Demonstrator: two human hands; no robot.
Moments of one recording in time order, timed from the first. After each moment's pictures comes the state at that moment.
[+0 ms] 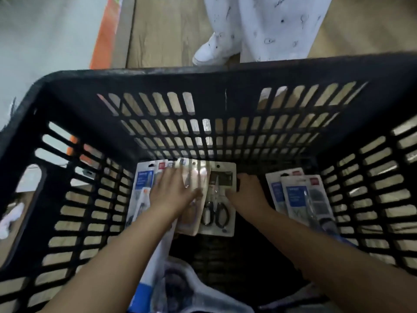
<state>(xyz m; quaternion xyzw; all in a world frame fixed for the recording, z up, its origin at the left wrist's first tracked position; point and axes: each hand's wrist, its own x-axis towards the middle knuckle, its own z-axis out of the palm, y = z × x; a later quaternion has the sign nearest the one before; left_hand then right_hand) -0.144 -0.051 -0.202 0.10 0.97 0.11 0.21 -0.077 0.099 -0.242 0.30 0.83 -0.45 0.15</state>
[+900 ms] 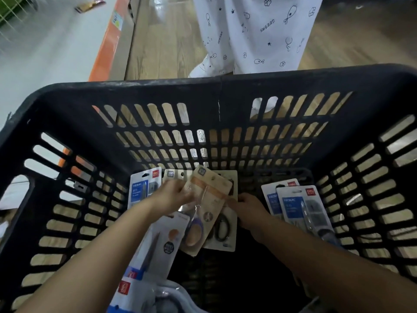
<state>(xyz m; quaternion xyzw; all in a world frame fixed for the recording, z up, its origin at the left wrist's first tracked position) -0.169 -0.052 -0.195 0.11 0.86 0.30 0.41 -0.074 0.104 -0.246 0.42 0.62 -0.63 0.17</state>
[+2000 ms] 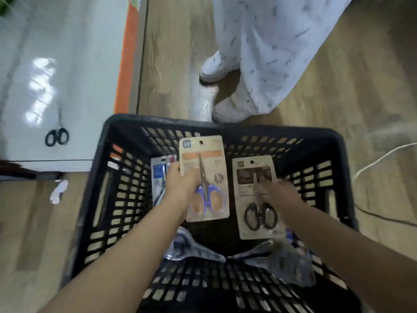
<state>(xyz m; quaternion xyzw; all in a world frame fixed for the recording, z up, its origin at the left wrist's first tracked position) -0.112 -0.018 -0.022 -0.23 0.75 0.56 0.26 -0.045 0.155 -0.047 0.54 0.65 -0.51 0.17</state>
